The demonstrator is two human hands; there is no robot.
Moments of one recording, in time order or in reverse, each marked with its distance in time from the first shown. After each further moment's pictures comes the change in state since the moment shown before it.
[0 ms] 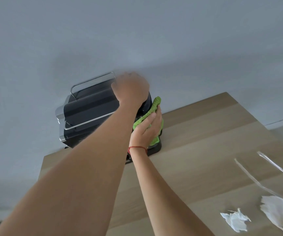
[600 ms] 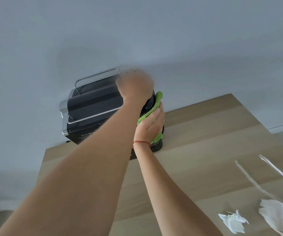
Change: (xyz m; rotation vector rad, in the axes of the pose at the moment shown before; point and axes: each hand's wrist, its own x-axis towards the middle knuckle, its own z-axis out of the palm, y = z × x) left_hand -0.003 0.000 -0.002 -0.019 0.004 -0.015; right_hand 0.008 -0.004 0.001 0.033 -0.008 -0.011
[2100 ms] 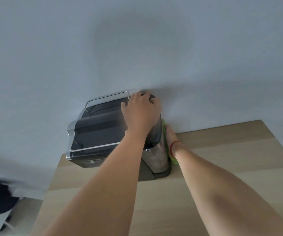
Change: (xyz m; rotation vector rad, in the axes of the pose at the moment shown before) left_hand 0.017 0.010 -0.002 -0.026 0.001 -0.094; right_hand 0.125 0.076 0.029 -0.283 -0.869 1.016
